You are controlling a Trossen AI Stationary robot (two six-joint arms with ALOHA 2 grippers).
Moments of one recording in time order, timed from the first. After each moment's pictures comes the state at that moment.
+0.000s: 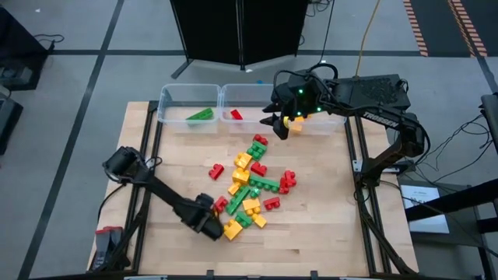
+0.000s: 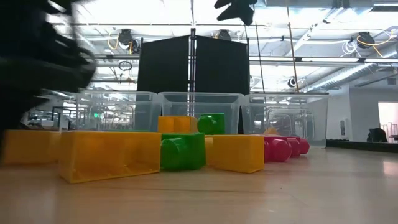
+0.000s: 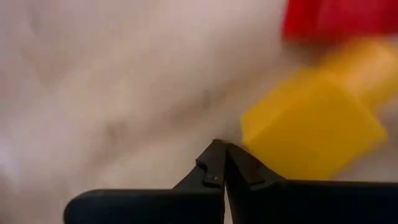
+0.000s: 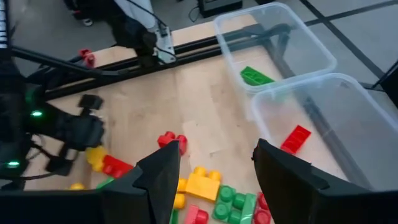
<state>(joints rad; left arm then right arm) -0.53 1.90 1.16 -0.96 -0.08 -1.61 -0.31 1.53 1.71 -0.77 -0.17 0.09</state>
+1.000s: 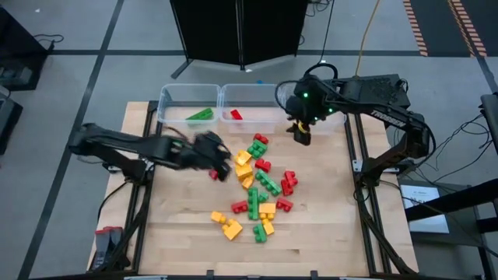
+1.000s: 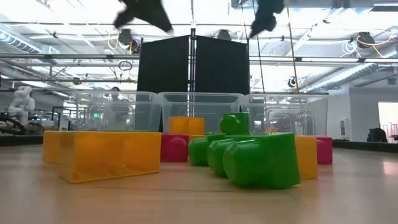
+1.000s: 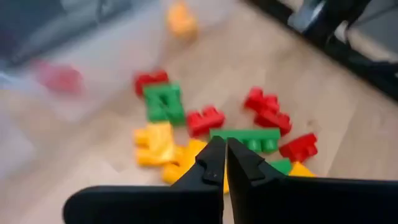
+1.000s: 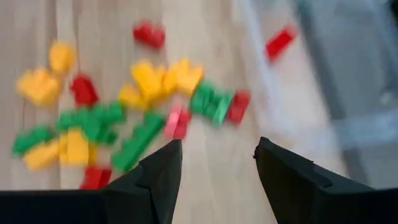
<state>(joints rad) -0.15 1.34 1.24 -0.69 -0.47 -0.72 -0.36 1.48 1.69 -1.18 -0.12 -0.13</state>
